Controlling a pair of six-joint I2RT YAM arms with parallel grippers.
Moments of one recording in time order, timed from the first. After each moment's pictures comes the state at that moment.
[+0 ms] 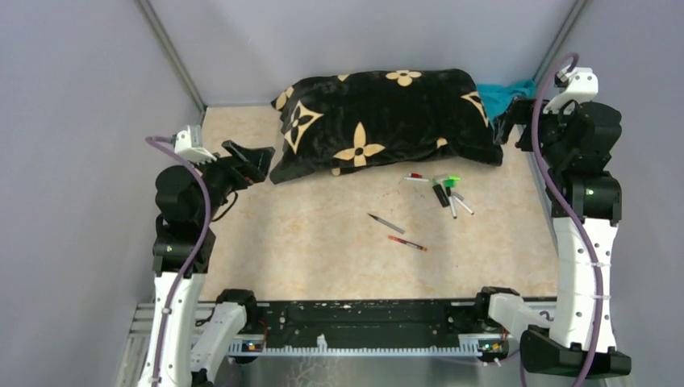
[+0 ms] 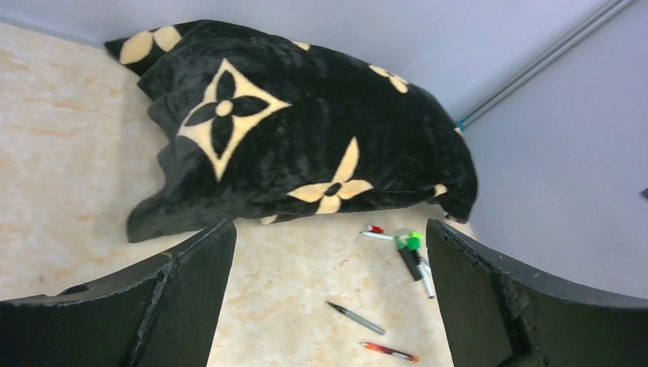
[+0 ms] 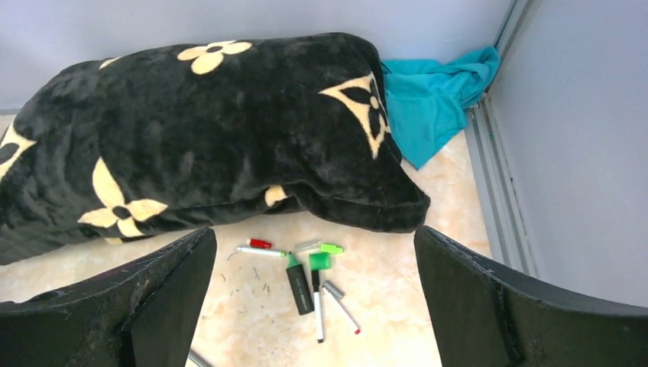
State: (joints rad) left arm -0.08 0.72 1.02 -0.34 0.21 -0.55; right arm -0.10 1.03 1.46 -0.66 -0.13 0.05
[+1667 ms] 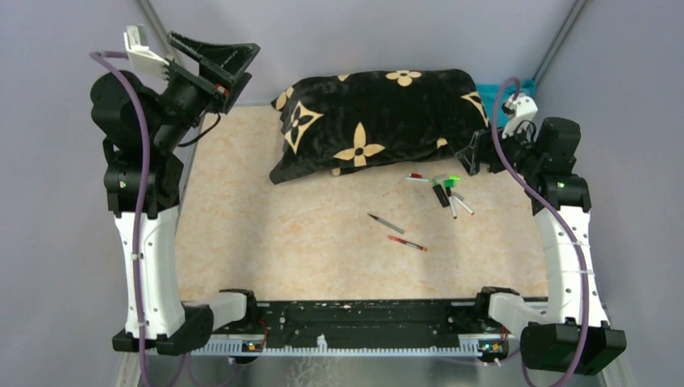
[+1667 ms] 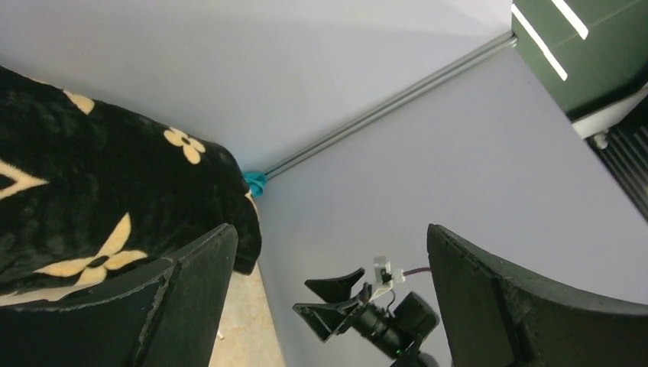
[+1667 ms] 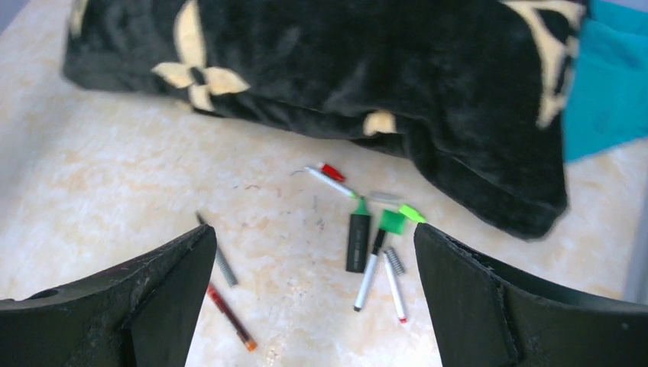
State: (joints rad) left arm -0.08 1.22 1.95 -0.56 0.36 -1.10; right arm -0.10 1.04 1.19 -0.57 -0.52 -0.10
